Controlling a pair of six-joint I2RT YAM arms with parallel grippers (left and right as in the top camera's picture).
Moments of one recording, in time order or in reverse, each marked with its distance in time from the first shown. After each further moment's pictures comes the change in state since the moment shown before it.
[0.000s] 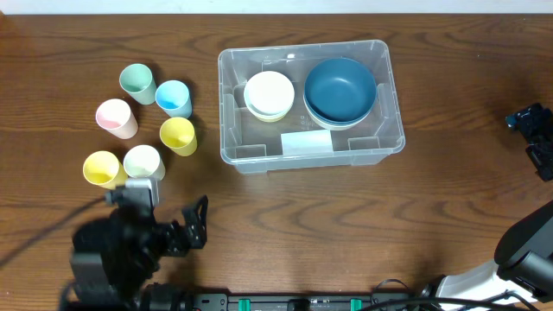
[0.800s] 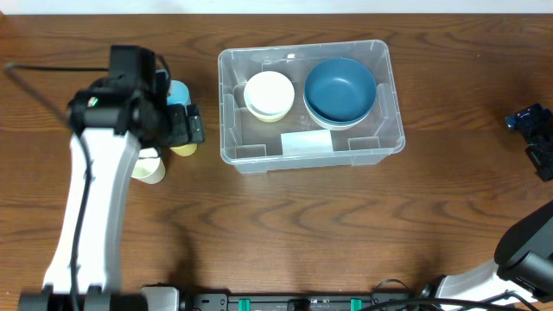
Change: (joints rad) left arm 0.007 1.001 0.554 -0.166 -0.201 0.011; right arm 0.000 0.000 -0.002 0.000 0.000 0.002
